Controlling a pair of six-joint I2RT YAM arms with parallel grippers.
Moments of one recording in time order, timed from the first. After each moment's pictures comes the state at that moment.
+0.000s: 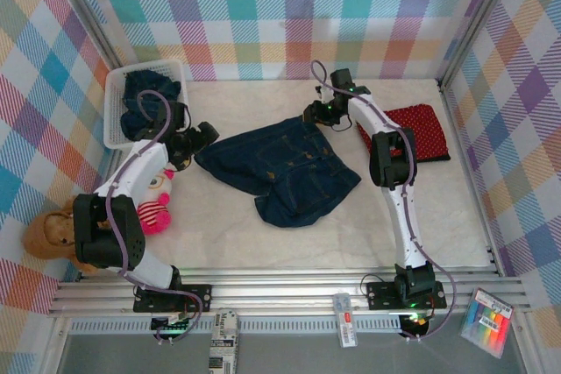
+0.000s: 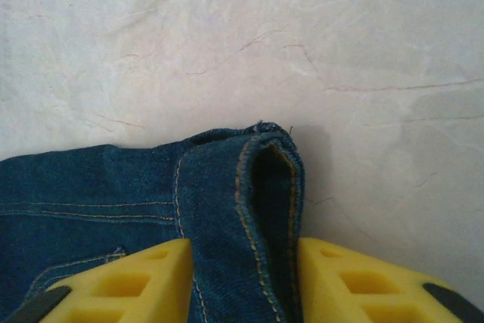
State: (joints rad) left arm -0.06 1.54 1.17 -0.60 0.11 -0.74; right arm 0.27 2.57 2.27 -0.75 -0.52 0.23
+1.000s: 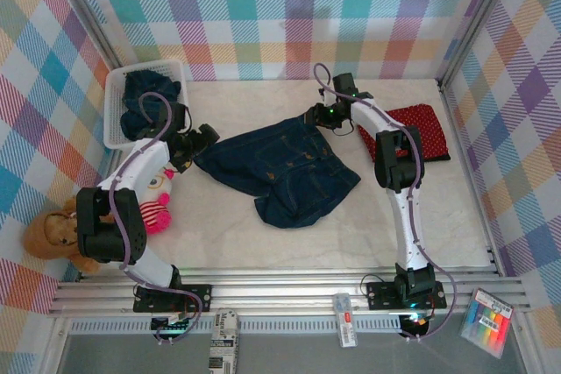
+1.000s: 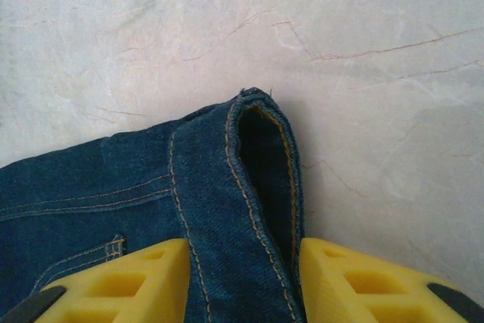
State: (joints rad) left arm -0.06 1.59 1.17 -0.60 0.14 -0.76; right arm 0.27 2.44 2.04 -0.59 -0.50 0.29
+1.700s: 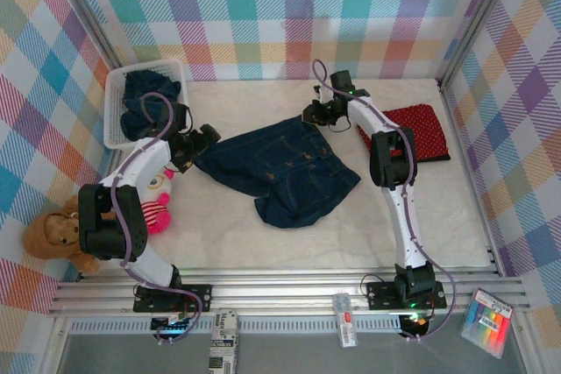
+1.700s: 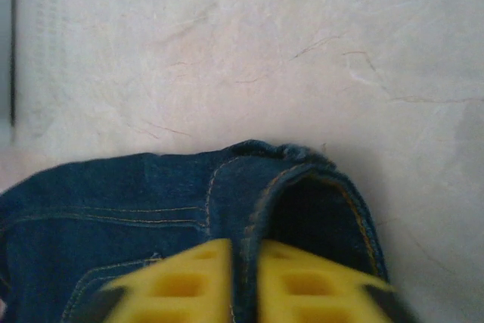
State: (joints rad) left arm -0.06 1.60 1.16 -0.58 0.15 -0.76; right arm 0.27 2.56 2.21 -0.64 -0.63 0.31
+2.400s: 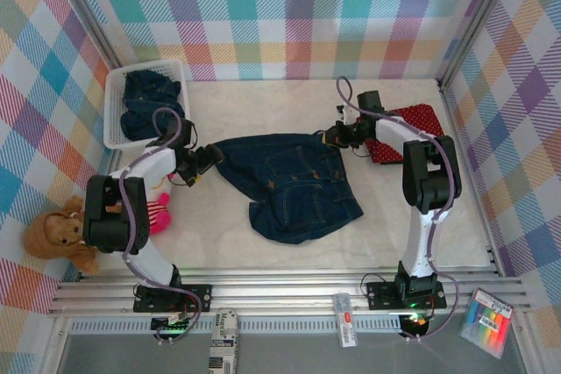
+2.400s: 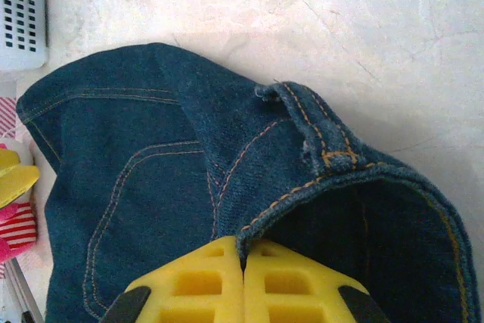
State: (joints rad) left arm -0.05 1.68 1.03 -0.48 0.24 -0.70; right arm 0.19 2.04 1.43 -0.43 -0.68 0.27
